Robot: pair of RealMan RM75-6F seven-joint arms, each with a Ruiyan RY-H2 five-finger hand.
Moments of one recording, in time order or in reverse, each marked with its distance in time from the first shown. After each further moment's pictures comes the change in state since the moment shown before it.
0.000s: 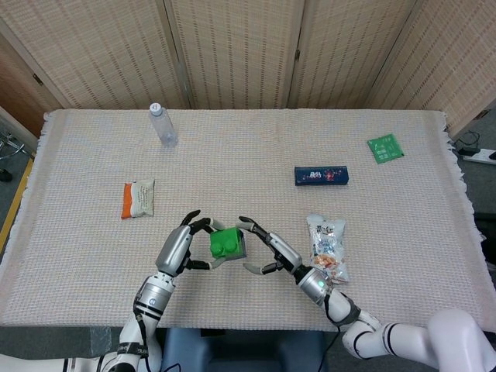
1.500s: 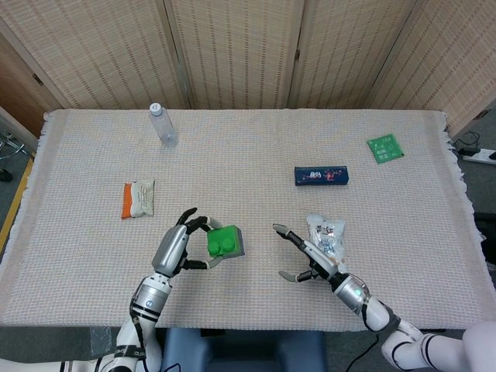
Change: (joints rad) left arm 0.020 0.008 -0.007 -0.020 0.037 0.020 0.019; right arm -0.119 0.142 -0.098 0.016 -0.108 0.071 0.038
